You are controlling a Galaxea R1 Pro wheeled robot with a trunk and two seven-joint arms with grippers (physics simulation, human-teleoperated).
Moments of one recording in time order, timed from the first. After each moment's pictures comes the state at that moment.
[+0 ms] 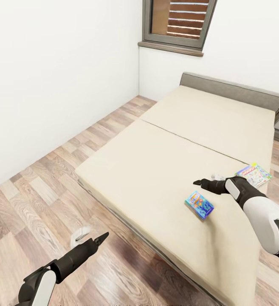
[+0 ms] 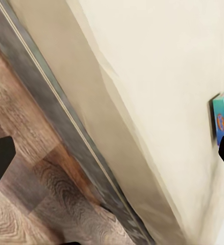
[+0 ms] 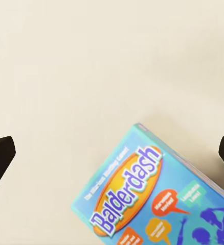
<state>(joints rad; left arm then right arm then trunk) -0.10 -0.07 0.18 -1.53 0.53 0.72 -0.32 -1.20 -0.26 -0.16 -0.24 -0.15 0.58 0.32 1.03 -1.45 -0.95</state>
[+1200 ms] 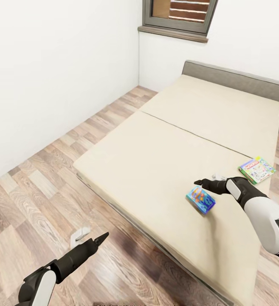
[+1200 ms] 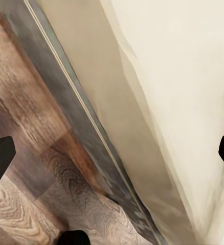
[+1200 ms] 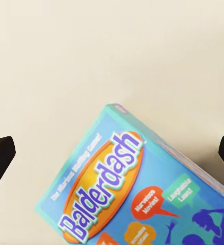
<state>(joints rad) -0.10 -0.07 0.18 -1.53 0.53 0.71 -0.32 -1.20 -0.26 -0.16 -0.23 -0.15 0.57 0.33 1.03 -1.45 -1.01</state>
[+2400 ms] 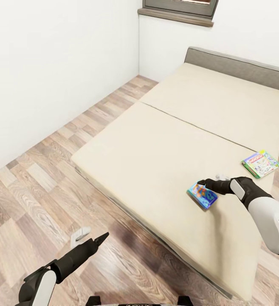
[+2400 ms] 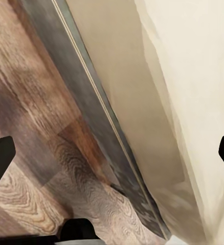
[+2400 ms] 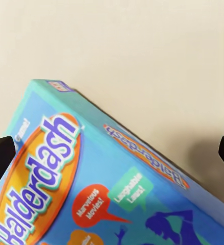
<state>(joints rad) -0.10 -0.07 0.18 -1.53 0.53 0.71 -0.32 -1.20 -0.29 -0.16 -0.23 -0.15 0.58 0.33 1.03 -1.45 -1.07</state>
